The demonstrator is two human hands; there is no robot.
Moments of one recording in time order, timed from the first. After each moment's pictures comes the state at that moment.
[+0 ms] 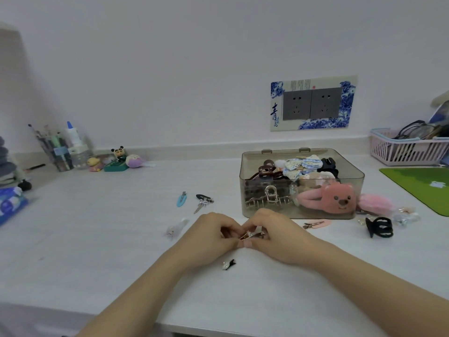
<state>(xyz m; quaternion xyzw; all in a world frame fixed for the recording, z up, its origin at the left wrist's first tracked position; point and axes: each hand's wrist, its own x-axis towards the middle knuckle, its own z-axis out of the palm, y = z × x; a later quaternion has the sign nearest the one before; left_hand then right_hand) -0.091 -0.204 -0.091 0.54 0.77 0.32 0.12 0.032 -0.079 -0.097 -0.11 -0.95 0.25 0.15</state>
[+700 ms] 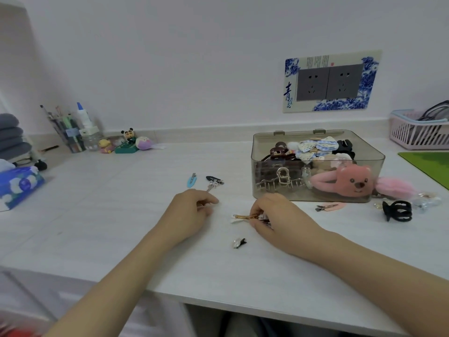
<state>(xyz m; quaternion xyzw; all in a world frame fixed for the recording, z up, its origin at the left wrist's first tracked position) -0.130 -0.233 -0.095 0.43 0.85 0.30 0.03 0.028 -0.092 -0.109 -0.11 -0.96 0.15 0.21</state>
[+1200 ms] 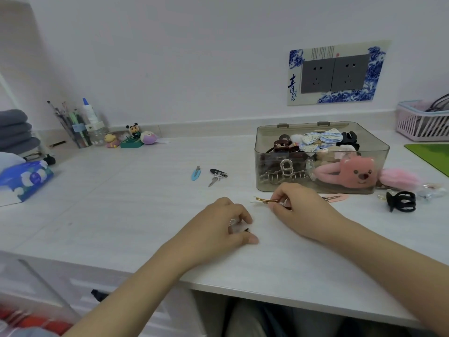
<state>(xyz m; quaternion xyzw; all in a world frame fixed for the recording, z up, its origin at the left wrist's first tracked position) -0.068 -0.244 -0.090 0.54 0.81 0.21 0.10 0.045 -0.084 -0.099 -0.22 -0.93 0.22 0.20</state>
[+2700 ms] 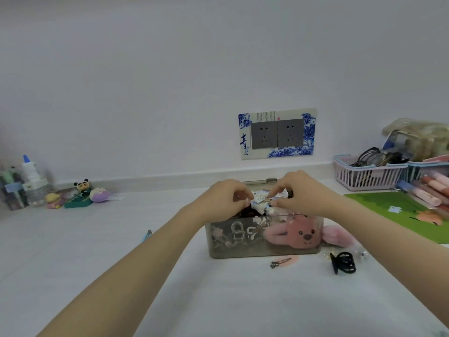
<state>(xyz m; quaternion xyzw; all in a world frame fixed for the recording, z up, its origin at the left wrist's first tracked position) -0.096 -0.068 -0.010 0.63 0.73 0.25 0.04 0.070 0.051 -0.008 -0.23 -0.94 0.11 0.21</state>
